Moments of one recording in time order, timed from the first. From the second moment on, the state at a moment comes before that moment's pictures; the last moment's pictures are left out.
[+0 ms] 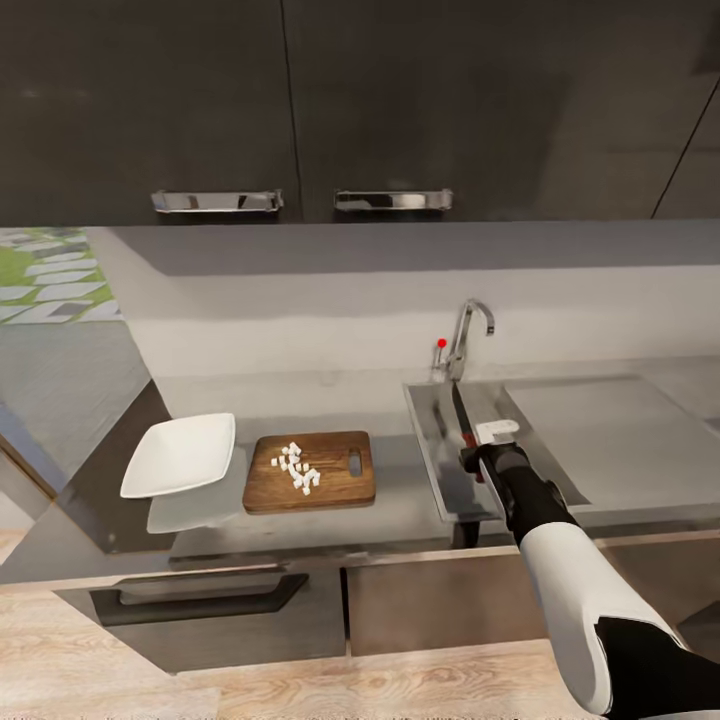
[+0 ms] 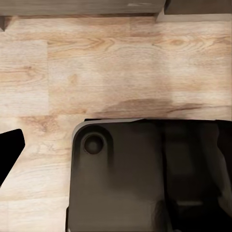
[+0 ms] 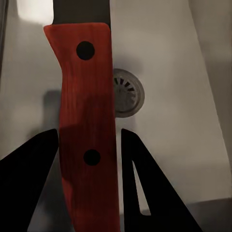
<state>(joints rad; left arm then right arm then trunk) 0.12 0.01 -0.40 -0.23 0.37 -0.70 0.04 -0.92 0.04 -0.13 -0.69 0.34 0.60 -0.02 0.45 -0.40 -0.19</state>
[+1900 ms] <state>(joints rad) 0.12 0.01 -0.40 -0.23 0.37 -0.70 0.04 -0.92 0.05 -0.12 -0.69 0.34 0.60 -0.02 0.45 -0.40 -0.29</state>
